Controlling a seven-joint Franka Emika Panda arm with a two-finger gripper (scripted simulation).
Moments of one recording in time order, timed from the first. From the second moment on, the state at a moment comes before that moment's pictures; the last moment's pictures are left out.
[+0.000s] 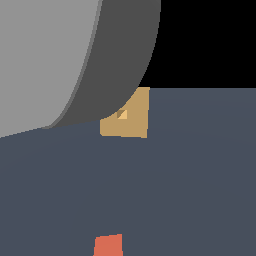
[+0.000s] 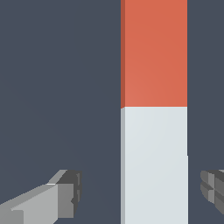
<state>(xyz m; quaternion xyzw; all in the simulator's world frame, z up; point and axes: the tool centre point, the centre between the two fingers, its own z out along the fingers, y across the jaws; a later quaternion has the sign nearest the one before) -0.009 -0.341 0.018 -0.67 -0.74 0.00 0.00</state>
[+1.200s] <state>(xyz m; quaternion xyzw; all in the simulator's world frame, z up) -0.012 -0.329 0.016 -0.67 -0.74 0.00 0.00</state>
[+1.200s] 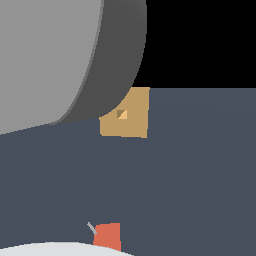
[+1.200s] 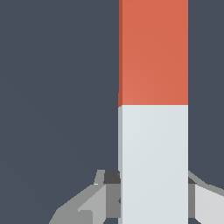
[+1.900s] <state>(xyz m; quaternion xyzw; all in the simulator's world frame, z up) -0.031 -0.240 0.035 -0.69 -0.72 0.00 0.00</state>
